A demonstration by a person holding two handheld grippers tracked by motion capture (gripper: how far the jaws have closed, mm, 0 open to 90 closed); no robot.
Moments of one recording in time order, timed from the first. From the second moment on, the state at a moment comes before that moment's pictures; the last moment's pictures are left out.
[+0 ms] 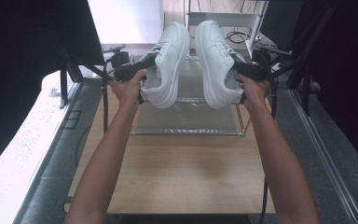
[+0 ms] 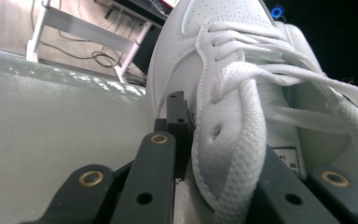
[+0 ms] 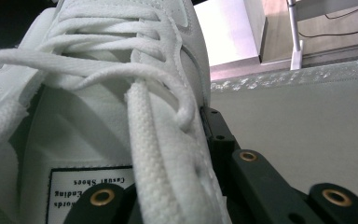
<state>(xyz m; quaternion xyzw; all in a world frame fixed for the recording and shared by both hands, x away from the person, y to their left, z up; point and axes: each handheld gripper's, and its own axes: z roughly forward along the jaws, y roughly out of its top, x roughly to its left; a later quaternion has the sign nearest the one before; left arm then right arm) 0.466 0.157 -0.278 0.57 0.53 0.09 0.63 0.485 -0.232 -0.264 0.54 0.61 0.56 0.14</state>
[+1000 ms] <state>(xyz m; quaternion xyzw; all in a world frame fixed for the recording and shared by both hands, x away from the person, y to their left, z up) 0.506 0.125 -0.294 0.56 0.62 0.11 0.54 0.529 -0.194 -0.283 0.61 0.60 0.48 0.16</state>
